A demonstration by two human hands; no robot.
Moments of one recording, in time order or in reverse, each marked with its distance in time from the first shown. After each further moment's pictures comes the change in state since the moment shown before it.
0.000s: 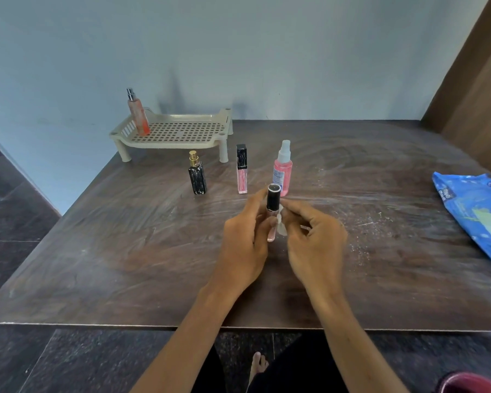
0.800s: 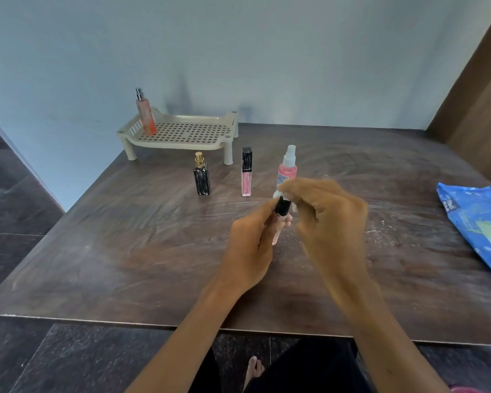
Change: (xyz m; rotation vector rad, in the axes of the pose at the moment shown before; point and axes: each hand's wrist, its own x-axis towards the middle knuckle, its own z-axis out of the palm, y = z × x) left_hand 0.002 -0.002 0.004 -0.032 -0.003 0.024; right_hand 0.026 -0.025 -0.018 -0.246 0.101 -0.536
